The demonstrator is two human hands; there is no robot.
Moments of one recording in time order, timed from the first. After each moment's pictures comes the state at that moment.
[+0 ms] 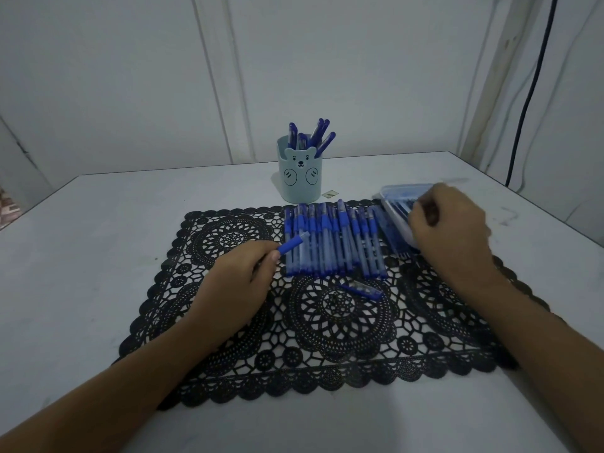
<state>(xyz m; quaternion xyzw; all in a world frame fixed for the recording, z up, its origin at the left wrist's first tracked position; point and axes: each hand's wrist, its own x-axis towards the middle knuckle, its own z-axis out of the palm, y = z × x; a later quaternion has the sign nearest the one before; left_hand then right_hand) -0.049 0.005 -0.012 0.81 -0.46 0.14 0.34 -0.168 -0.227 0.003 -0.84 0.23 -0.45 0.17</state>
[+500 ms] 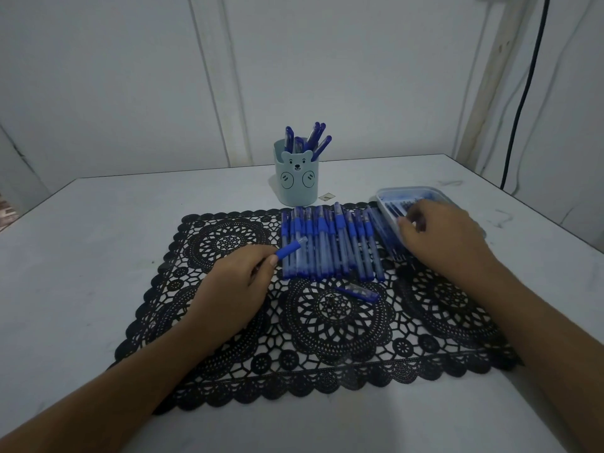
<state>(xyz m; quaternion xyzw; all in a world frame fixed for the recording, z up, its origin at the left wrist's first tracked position) -0.047 0.004 -0.015 0.81 -0.46 0.14 0.33 -0.167 -0.238 0.007 -0.91 0.29 -0.28 0.11</state>
